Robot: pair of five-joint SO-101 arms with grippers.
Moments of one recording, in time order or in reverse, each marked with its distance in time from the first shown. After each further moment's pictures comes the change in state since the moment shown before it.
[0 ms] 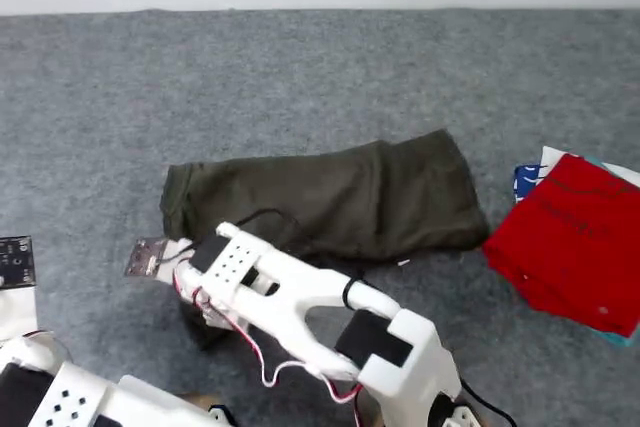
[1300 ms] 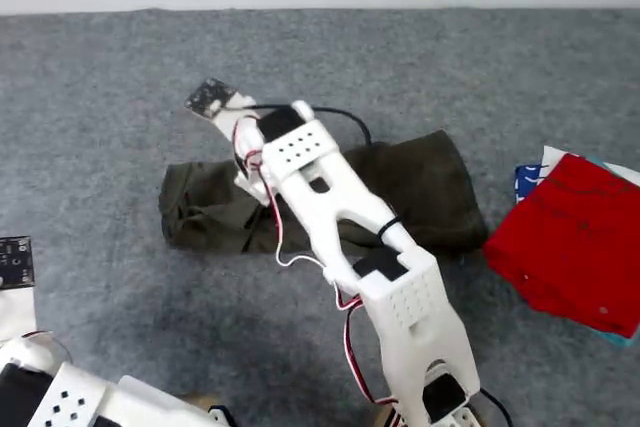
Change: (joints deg) left arm 0.0 0.0 0.0 0.0 0.0; right arm 23.1 15.6 -44.7 12.2 2.0
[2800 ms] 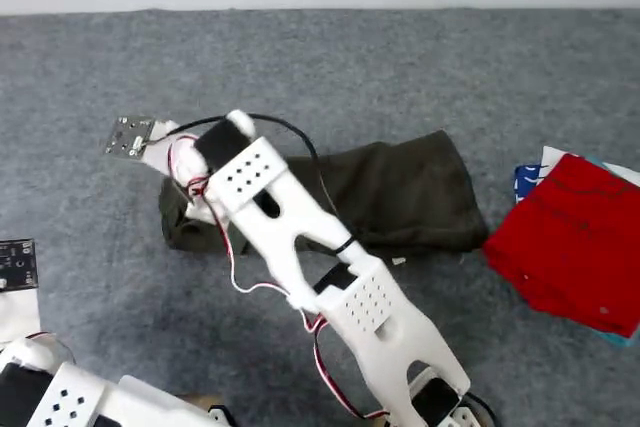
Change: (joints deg) left arm 0.0 -0.1 2.0 0.0 0.0; right arm -11.4 11.3 -27.4 18.4 7.4
